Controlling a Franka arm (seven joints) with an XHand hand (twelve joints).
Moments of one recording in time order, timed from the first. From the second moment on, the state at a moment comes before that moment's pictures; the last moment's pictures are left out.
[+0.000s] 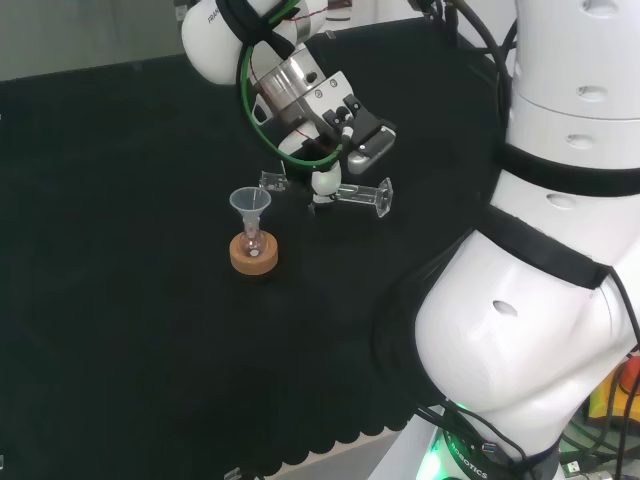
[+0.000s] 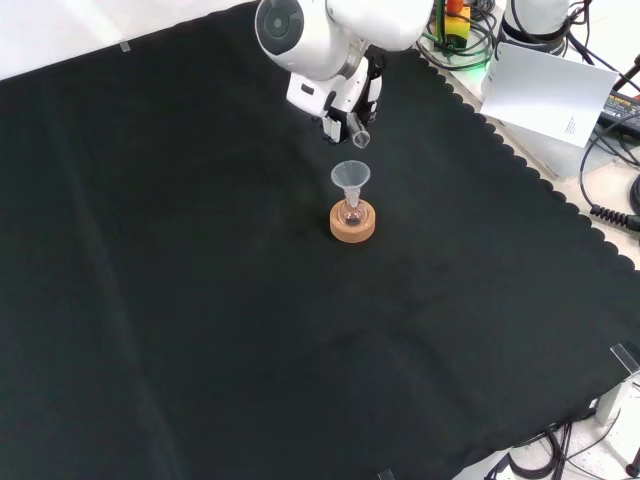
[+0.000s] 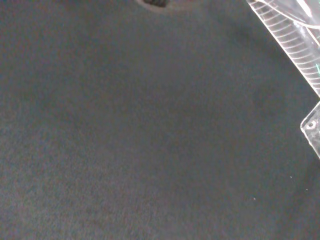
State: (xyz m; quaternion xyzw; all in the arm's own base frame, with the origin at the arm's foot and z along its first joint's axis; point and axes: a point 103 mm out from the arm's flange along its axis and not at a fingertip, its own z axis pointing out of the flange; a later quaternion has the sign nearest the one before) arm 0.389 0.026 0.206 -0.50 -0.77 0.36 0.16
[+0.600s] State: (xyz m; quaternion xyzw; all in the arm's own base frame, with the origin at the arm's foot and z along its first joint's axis) arm 0.399 0.031 0.204 -0.50 -0.76 0.39 0.16
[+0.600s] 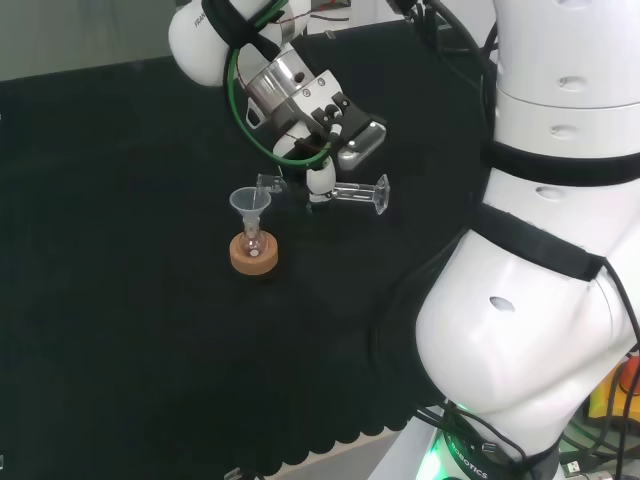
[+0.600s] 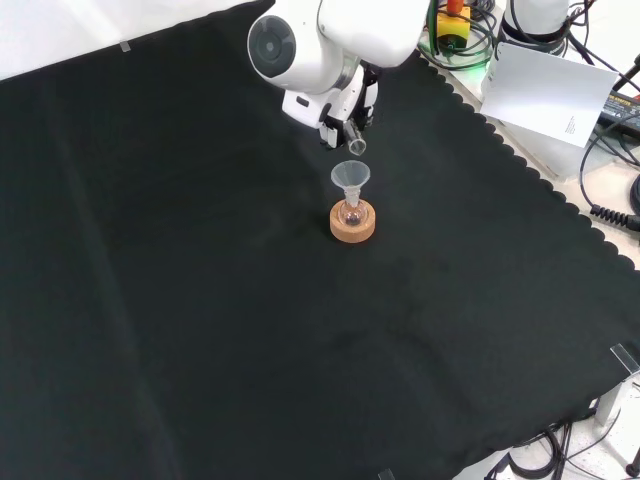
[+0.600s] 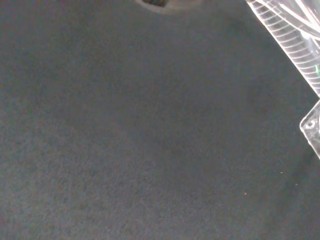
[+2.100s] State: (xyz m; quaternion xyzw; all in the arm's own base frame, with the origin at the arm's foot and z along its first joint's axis) arm 0.407 0.042 0.218 -0.50 -0.72 0.46 0.14
